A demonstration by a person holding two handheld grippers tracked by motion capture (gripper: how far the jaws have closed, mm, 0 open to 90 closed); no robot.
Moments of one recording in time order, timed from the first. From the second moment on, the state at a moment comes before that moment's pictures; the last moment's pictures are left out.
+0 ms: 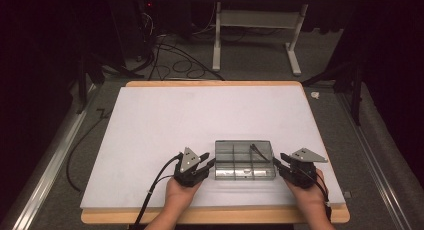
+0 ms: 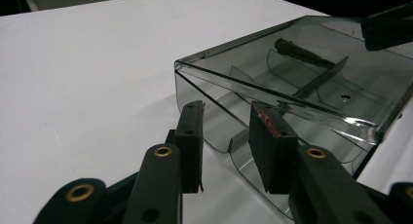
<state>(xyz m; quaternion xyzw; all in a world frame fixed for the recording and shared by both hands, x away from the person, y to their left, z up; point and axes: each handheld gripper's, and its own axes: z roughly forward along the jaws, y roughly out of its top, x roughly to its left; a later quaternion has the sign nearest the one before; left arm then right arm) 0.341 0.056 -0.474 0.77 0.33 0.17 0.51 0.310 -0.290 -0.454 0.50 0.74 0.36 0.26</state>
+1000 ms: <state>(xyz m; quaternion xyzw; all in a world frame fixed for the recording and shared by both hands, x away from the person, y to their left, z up) 0.340 0.051 -0.478 0.80 0.34 0.17 0.47 0.307 -0.291 -0.461 0.51 0.75 0.35 0.25</state>
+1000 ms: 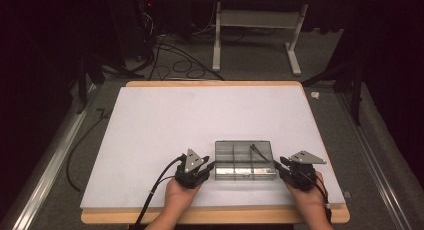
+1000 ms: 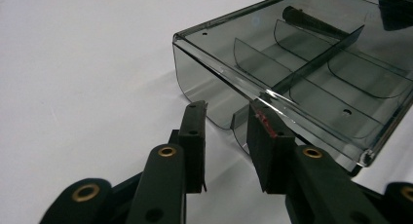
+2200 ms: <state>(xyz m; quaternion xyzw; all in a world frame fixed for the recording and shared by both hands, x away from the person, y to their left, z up) 0.367 0.193 -0.477 0.79 0.41 0.24 0.39 0.321 -0.326 -0.461 0.55 0.71 0.36 0.26</state>
